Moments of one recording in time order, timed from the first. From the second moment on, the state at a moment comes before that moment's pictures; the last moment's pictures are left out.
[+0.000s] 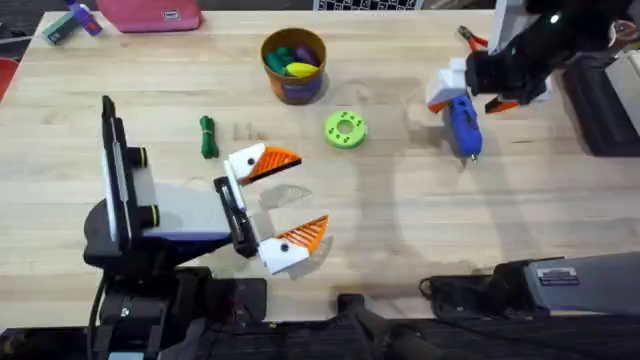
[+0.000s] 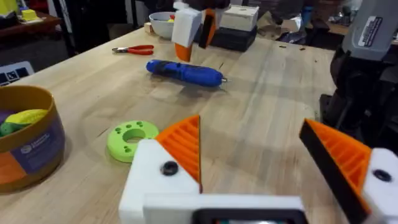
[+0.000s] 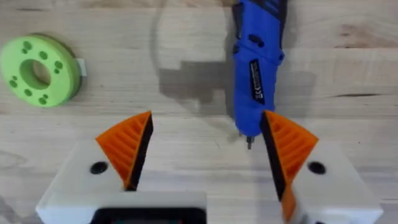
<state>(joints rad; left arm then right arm) -0.01 0.01 0.01 -0.12 1.16 0.05 0.06 1.56 1.31 -1.11 -0.01 0.11</state>
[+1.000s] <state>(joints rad) -0.01 0.01 0.01 -0.12 1.16 0.06 -0.08 1.83 1.30 -0.82 0.01 -0.13</state>
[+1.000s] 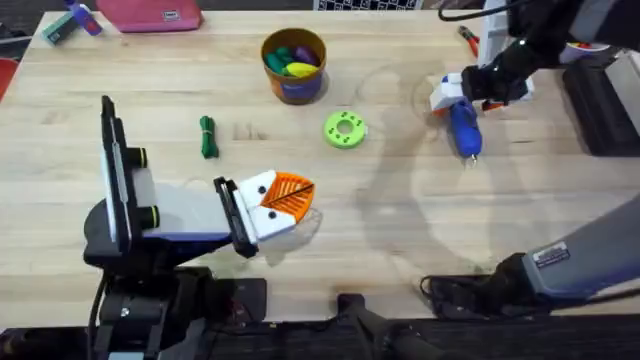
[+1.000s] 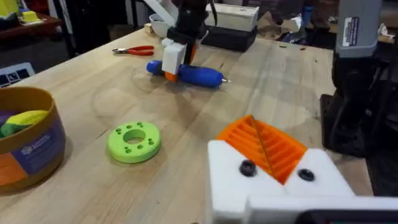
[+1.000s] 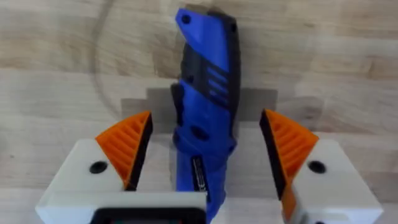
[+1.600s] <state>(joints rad) -0.01 0.01 0.01 -0.12 1.16 0.06 -0.08 1.96 1.41 -0.84 0.01 -0.14</state>
